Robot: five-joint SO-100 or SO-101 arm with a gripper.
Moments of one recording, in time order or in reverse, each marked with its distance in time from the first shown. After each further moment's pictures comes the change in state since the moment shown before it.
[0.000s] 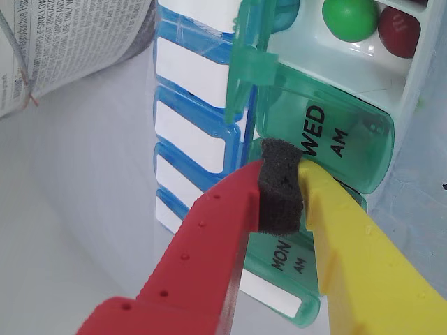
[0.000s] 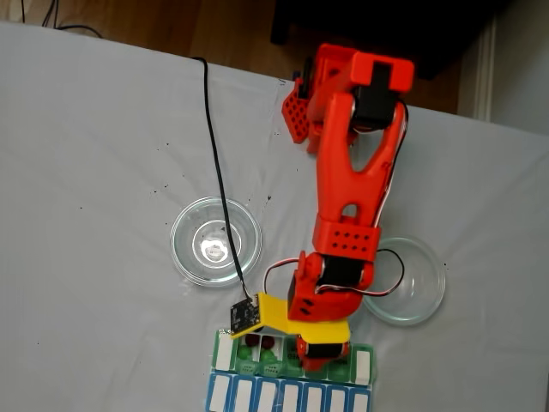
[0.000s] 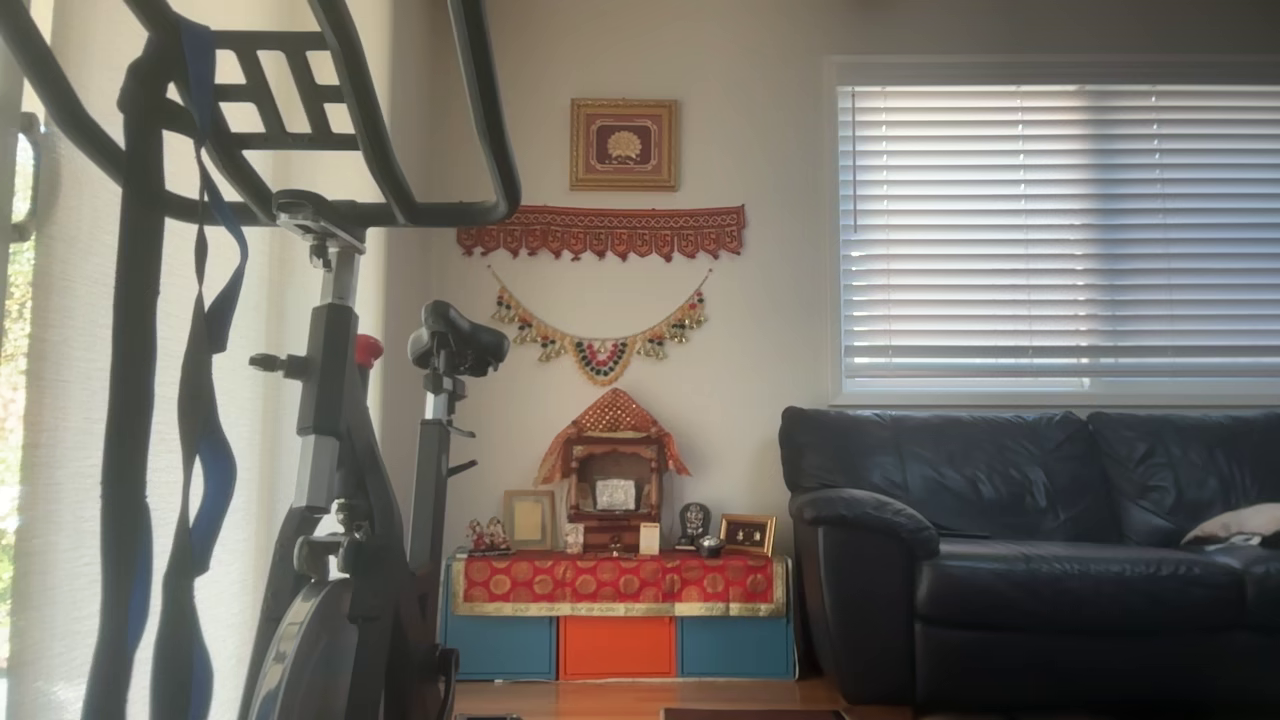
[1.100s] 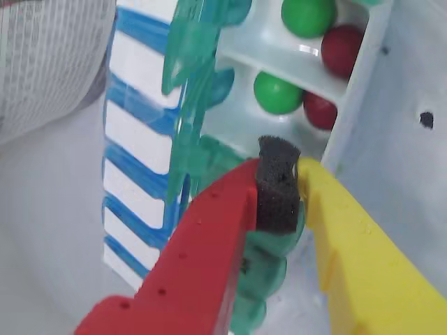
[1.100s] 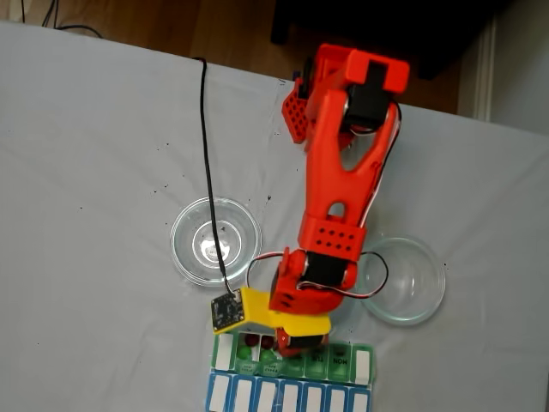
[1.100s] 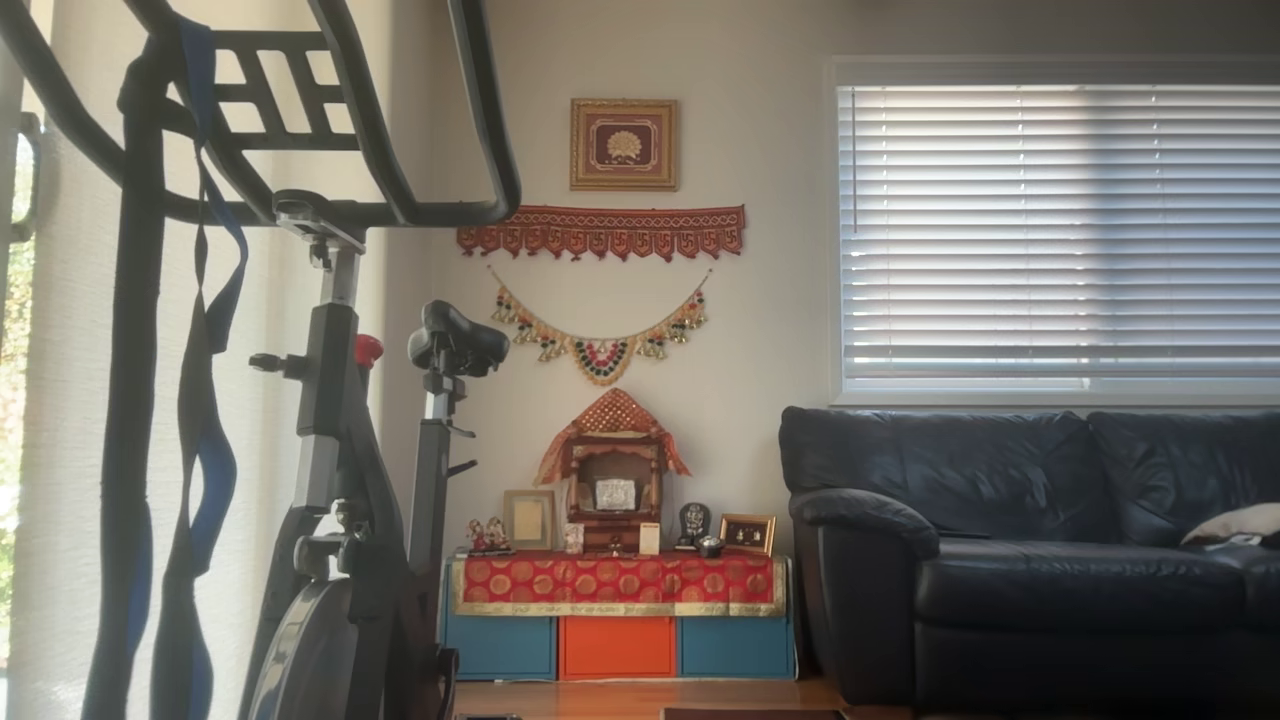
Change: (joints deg) arm 0.9 0.5 -1.8 10.1 -9.3
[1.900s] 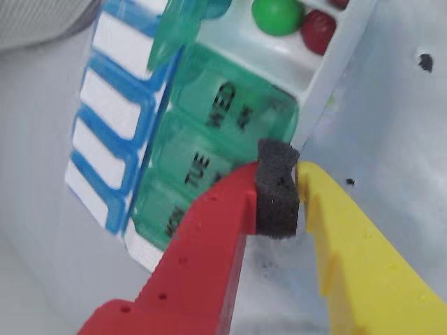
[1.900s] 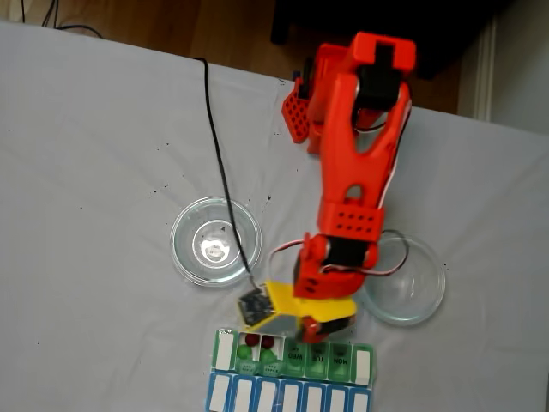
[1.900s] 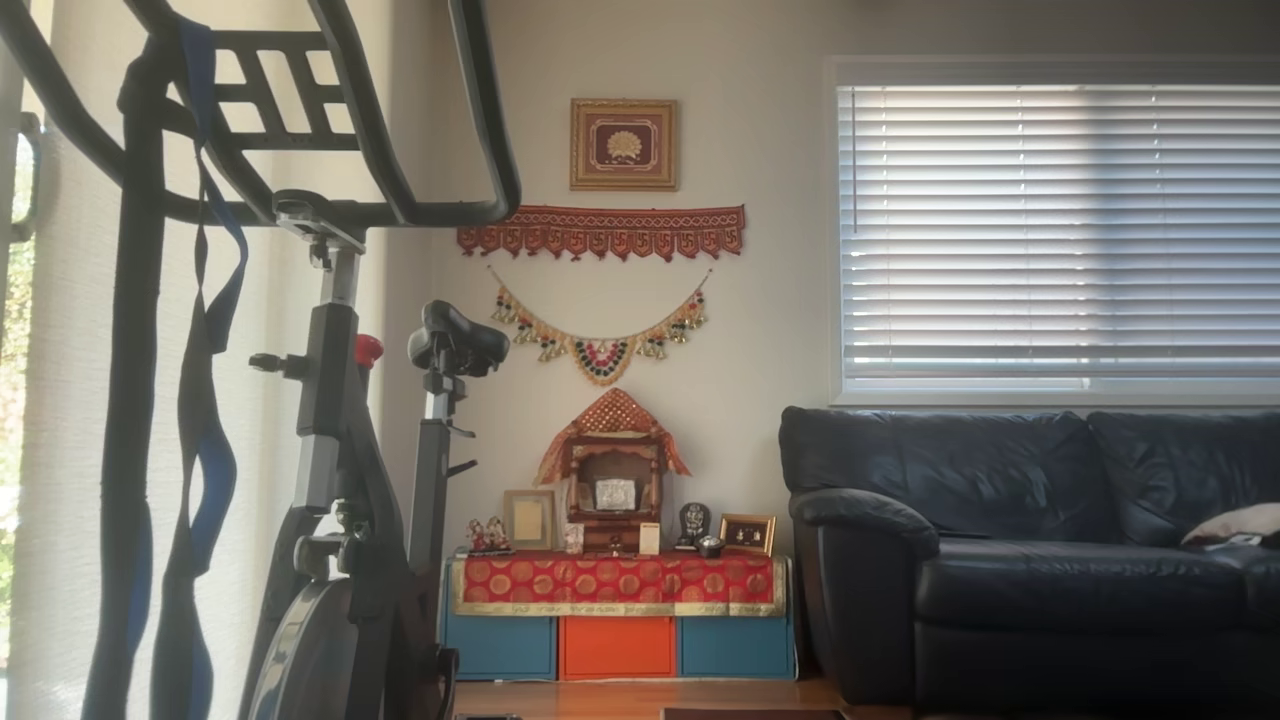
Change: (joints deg) arm -8.3 8.4 14.9 -8.6 -7.5
